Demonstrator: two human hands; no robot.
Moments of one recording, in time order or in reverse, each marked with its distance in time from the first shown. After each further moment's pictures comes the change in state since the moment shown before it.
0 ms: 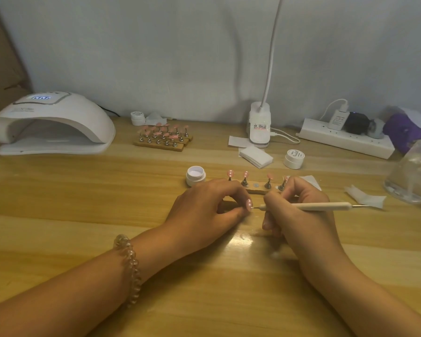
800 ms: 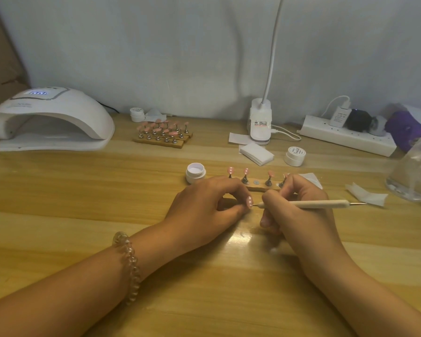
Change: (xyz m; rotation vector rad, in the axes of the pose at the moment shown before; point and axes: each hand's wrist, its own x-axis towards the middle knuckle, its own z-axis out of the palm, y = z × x) left_hand 0.000 -0.001 0.000 -0.002 0.002 0.007; right_hand 0.002 0.003 0.000 0.042 -0.045 -0.004
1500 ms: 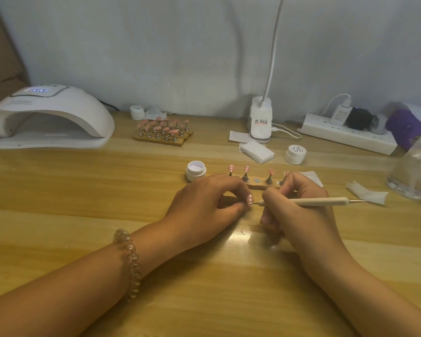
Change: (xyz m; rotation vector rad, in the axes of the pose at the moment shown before) left_hand 0.000 0.000 0.001 0.002 0.000 -0.009; right_hand -0.001 -0.001 0.001 0.002 -0.004 0.006
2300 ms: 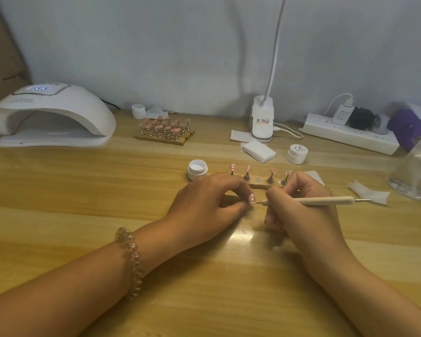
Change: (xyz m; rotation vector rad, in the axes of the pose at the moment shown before) left_hand 0.001 0.004 -0.002 0.001 -0.016 -0.015; right_hand 0.000 -0.001 0.001 -0.063 0.034 -0.019
